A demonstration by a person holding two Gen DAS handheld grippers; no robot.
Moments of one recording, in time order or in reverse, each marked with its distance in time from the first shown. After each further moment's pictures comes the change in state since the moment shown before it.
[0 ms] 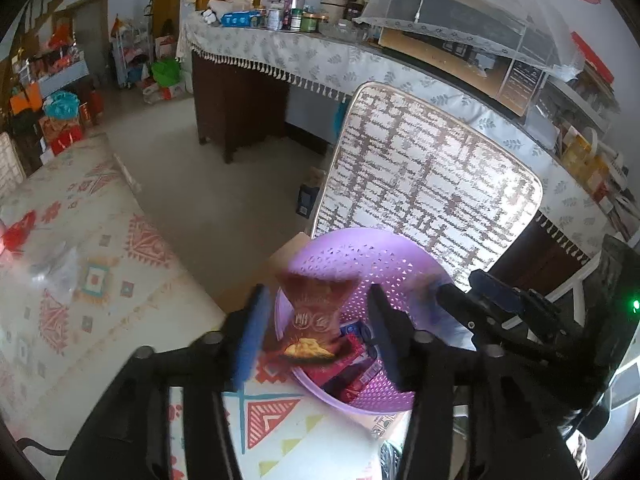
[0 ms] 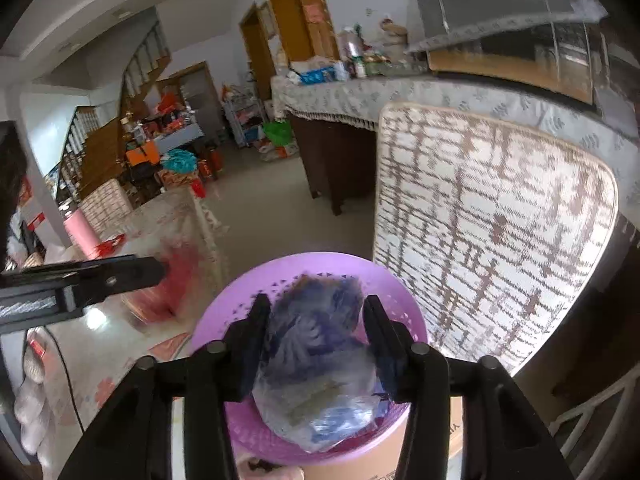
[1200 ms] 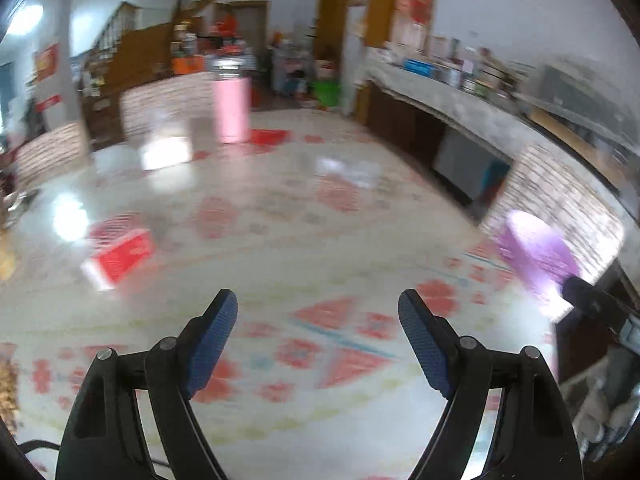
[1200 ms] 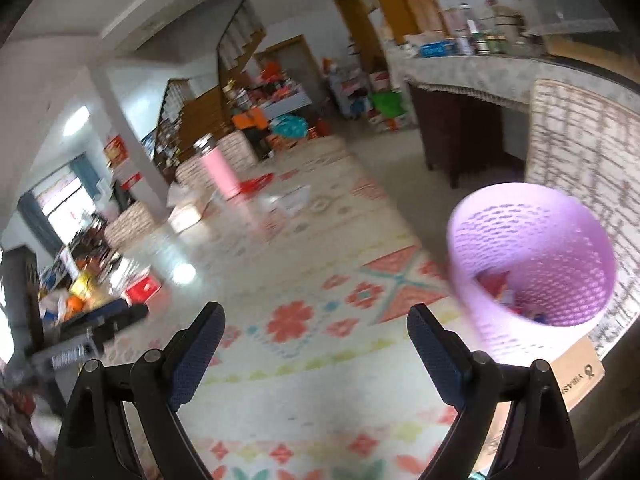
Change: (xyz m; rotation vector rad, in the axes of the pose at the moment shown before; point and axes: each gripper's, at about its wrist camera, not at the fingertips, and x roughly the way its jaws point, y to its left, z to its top) left arm -0.204 0.193 -0.214 -0.328 -0.194 0.435; right arm -0.049 0.177 -0.097 -0.165 0.100 0.391
